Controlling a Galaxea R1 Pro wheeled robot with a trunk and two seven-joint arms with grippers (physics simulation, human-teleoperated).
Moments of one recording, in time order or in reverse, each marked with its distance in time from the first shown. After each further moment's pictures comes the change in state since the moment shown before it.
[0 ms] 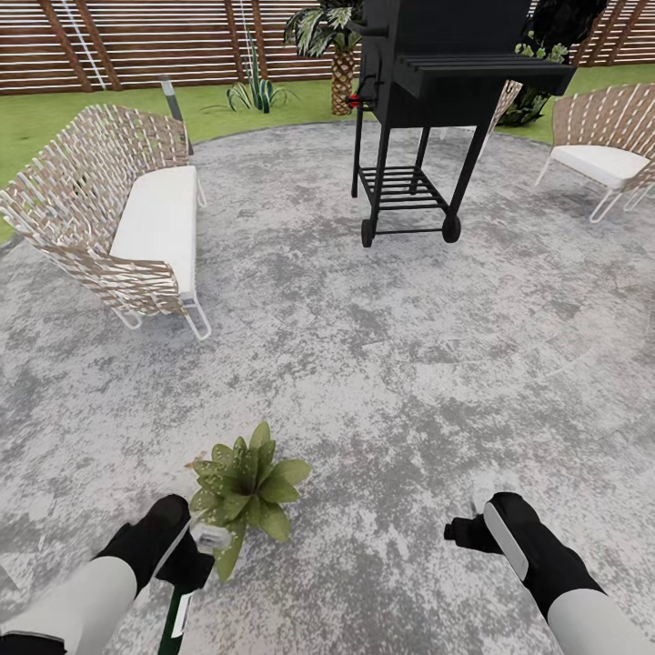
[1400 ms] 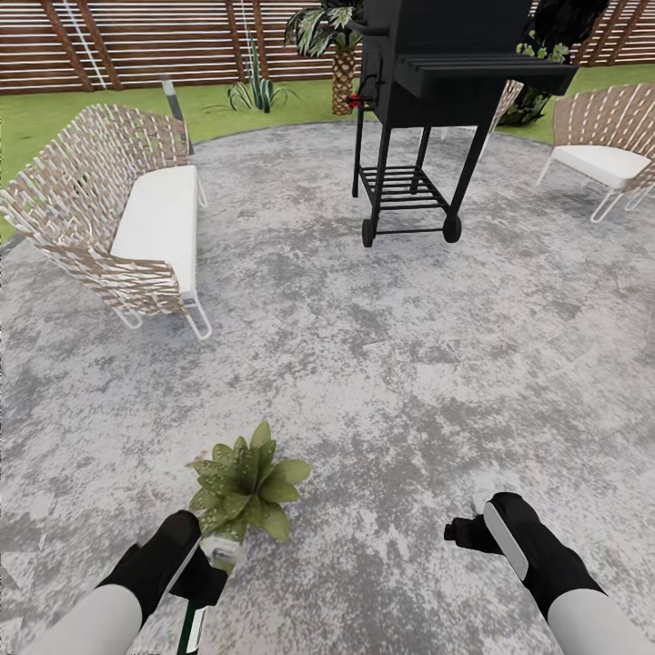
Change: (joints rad) left arm 0.096 -0.039 0.003 -0.114 -0.002 0.000 0.000; right arm 0.000 0.000 0.000 0.000 0.000 0.000 0.000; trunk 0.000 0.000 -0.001
